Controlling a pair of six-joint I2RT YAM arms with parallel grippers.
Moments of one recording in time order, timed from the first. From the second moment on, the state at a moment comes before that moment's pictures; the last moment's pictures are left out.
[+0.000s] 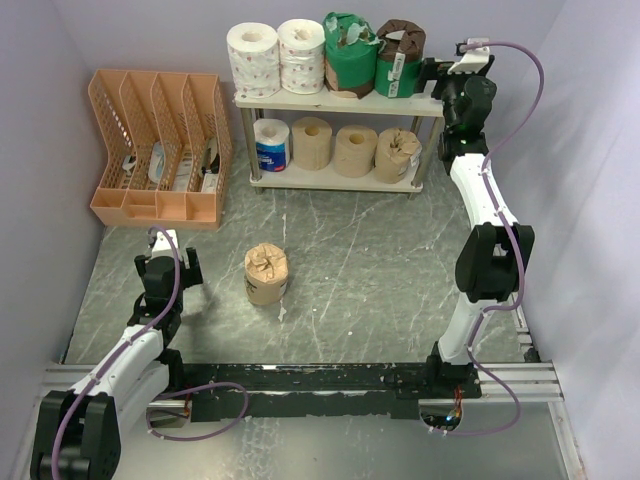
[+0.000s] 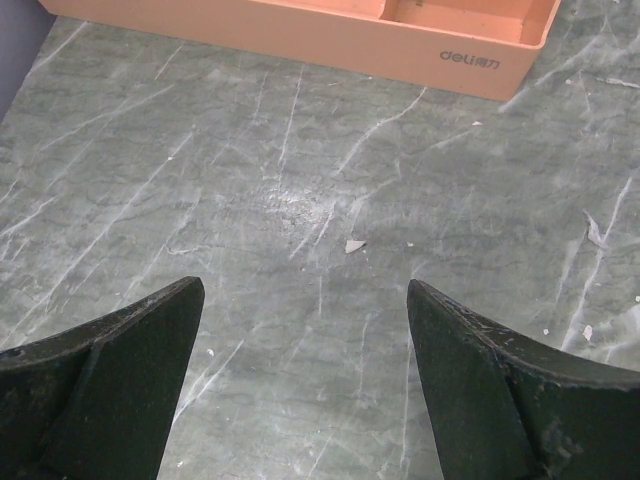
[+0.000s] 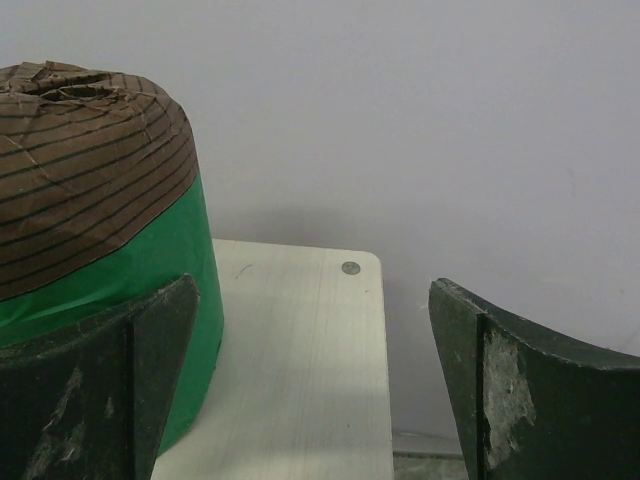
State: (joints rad) left arm -0.11 0.82 0.15 0.26 -0.37 -0.08; right arm 0.01 1.90 1.78 0.41 -0.05 -0.05
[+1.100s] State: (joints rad) left arm -0.09 0.81 0.15 0.26 -0.34 -0.08; right arm 0.29 1.70 1.59 0.46 0.26 -0.16
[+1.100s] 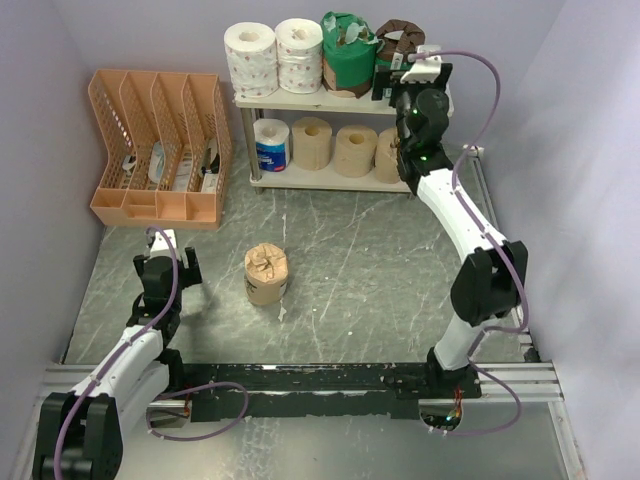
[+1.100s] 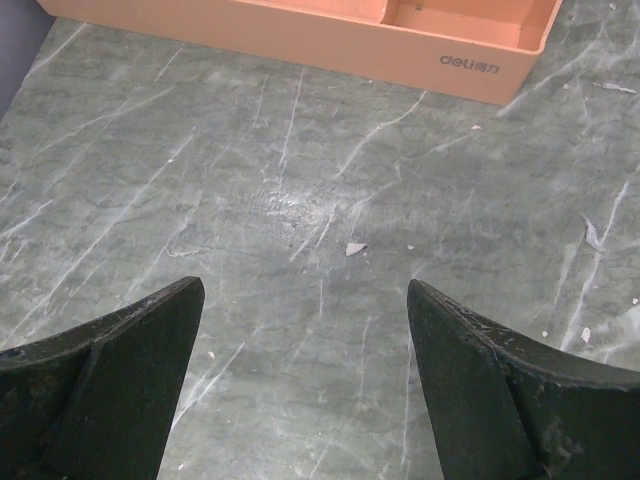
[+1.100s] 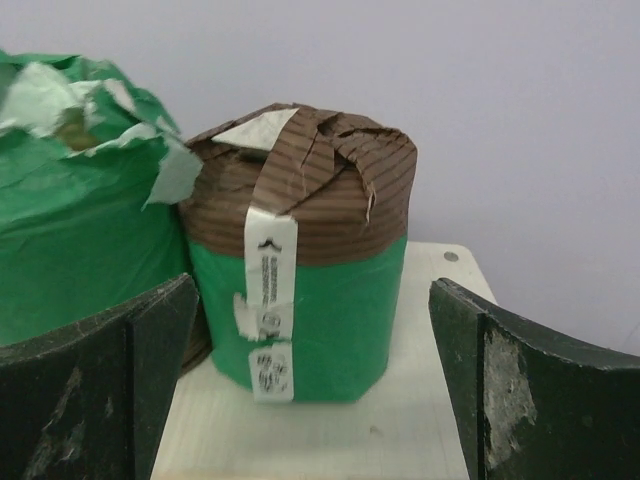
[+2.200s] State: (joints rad) left arm -0.09 0.82 0.15 0.26 -0.34 -0.08; right arm 0.16 2.01 1.98 0.39 0.32 -0.24
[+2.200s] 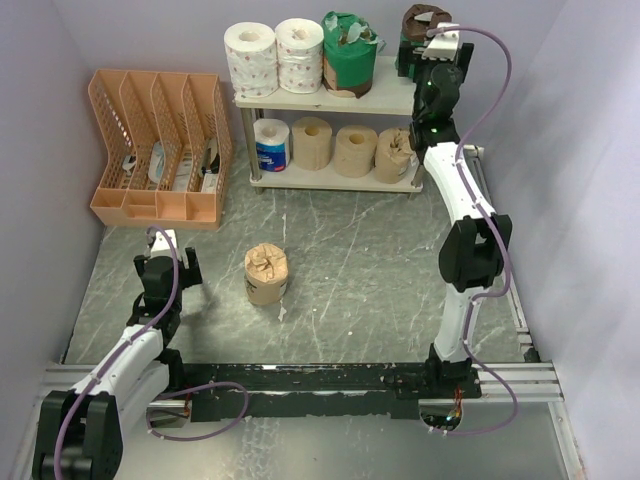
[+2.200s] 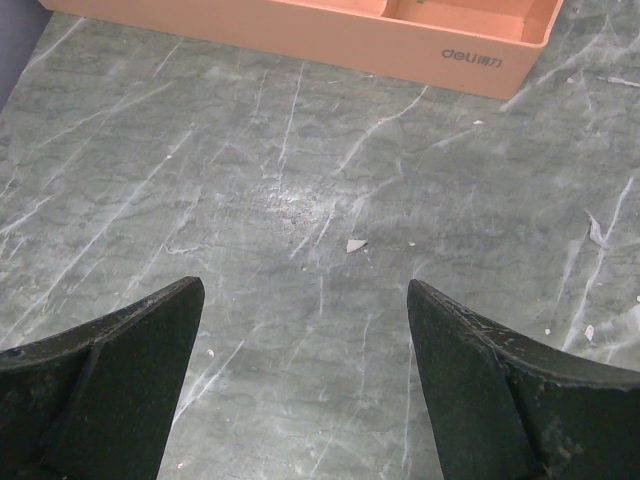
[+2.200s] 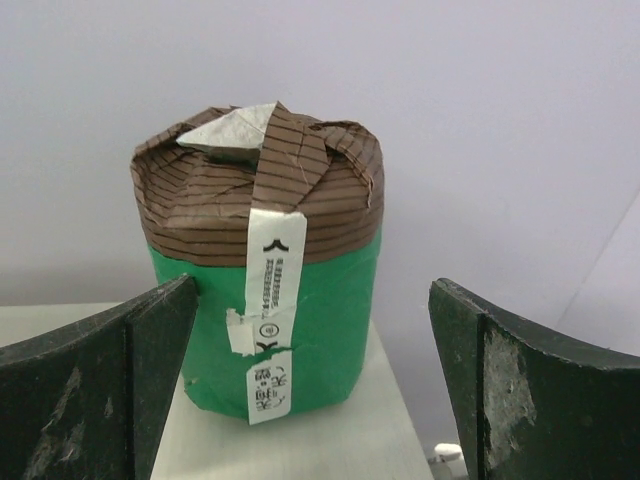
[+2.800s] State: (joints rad) left arm -0.08 0.83 0.15 0.26 -0.34 -0.08; right arm 0.37 1.45 1.35 0.43 0.37 -0.12
